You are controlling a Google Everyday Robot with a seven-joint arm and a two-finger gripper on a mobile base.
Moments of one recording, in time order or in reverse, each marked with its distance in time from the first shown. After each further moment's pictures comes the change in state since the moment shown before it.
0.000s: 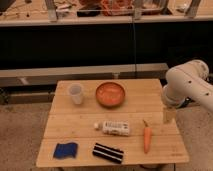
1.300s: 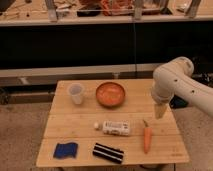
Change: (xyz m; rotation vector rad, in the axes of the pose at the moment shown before) arm -0.039 -0.025 0.000 0.060 0.024 -0.147
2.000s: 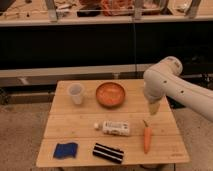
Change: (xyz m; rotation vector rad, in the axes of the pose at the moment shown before) arm -0.029 -0.021 0.003 0.058 0.018 -0.155
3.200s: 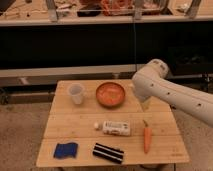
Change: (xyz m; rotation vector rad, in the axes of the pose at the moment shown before) arm -0.033 -0.034 0.021 0.085 0.000 -0.240
